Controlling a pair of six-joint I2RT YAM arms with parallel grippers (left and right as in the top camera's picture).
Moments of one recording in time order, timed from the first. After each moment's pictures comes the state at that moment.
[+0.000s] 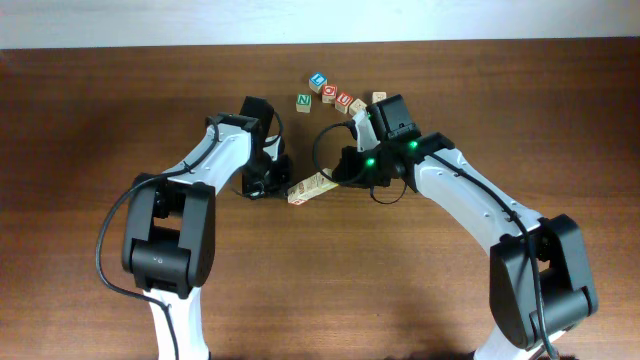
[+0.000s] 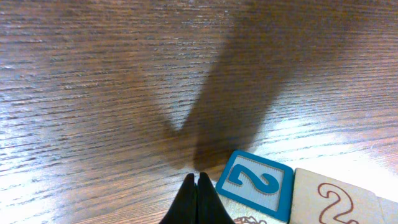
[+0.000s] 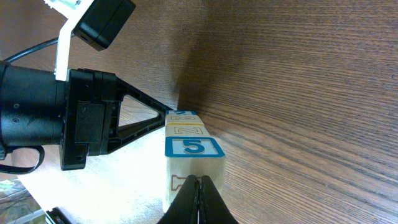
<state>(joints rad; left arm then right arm) -0.25 2.13 1.50 -0.92 0.35 -0.33 0.40 1.84 1.30 -0.54 -0.50 0.43</state>
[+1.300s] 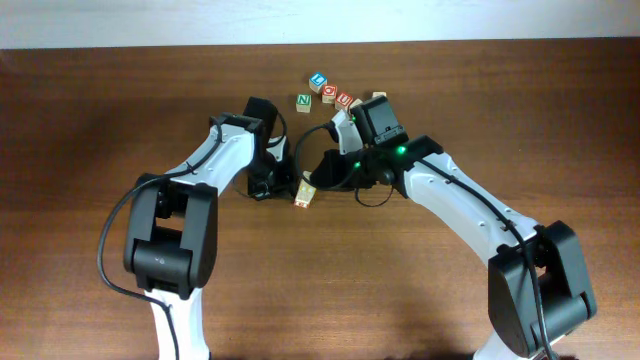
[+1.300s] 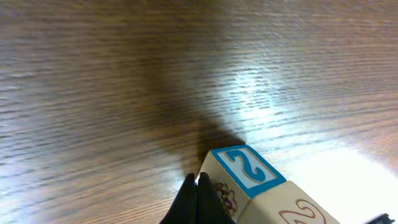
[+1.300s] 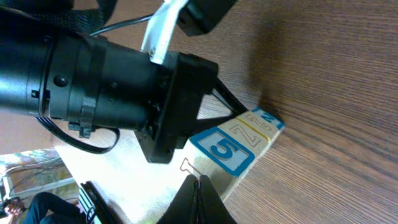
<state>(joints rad) -0.27 2.13 1.50 -0.92 0.41 -0.34 0.46 1.82 1.31 -0.50 -0.59 0.45</state>
